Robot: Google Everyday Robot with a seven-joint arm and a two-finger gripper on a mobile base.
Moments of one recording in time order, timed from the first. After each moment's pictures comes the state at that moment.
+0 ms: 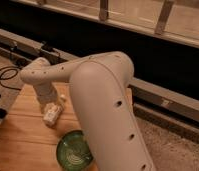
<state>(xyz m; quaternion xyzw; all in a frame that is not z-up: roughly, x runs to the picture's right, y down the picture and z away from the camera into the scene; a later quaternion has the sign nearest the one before) -0.253 0.111 0.778 -0.29 0.24 0.56 0.74</state>
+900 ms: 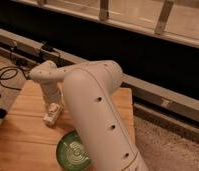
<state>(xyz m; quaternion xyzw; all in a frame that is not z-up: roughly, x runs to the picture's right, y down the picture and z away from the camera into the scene) -0.243 0.125 0.841 -0.32 0.29 0.59 0.68</state>
